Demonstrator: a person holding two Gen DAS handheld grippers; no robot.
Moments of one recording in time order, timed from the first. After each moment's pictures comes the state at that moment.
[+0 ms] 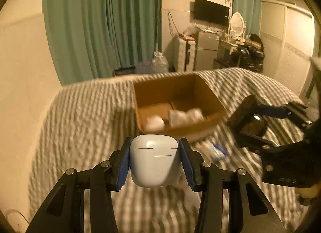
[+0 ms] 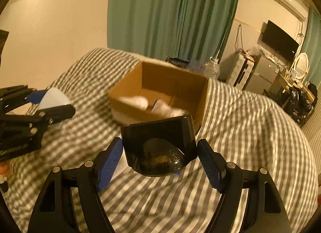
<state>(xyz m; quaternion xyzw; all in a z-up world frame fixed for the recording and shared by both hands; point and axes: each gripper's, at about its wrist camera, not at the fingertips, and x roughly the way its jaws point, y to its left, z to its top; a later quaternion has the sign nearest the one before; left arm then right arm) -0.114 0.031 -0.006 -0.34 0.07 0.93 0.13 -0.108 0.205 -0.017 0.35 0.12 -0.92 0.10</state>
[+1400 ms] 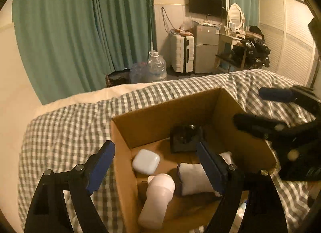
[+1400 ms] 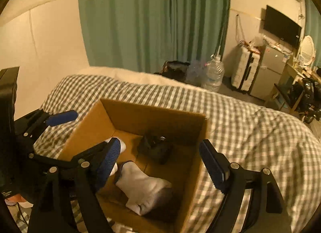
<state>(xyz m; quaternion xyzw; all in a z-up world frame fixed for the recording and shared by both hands) -0.280 0.089 -0.059 -0.34 0.10 0.92 0.14 -0.284 0.242 -0.032 0.35 0.04 -0.93 0.10</state>
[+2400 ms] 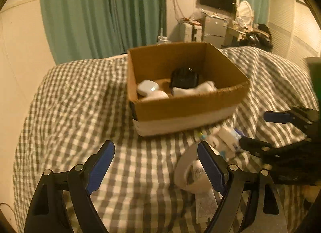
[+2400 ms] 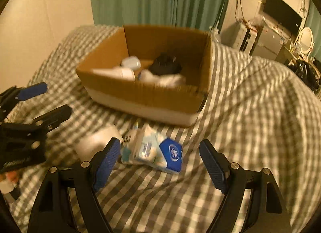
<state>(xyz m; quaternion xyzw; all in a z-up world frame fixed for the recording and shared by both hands) -0.137 0.049 -0.103 -0.39 0.07 0.91 0.12 -0.162 0.226 -0.117 0.46 0.08 -0.88 0.08</state>
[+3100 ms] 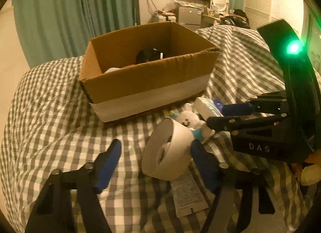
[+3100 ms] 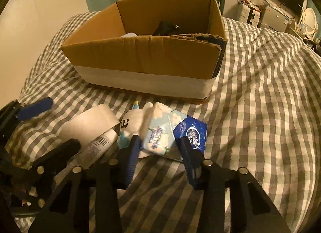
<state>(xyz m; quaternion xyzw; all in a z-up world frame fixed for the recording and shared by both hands) -0.123 0.087 -0.134 -0.40 0.10 0.89 0.20 -0.161 0.239 -0.155 0.49 0.02 -0.86 0.10</state>
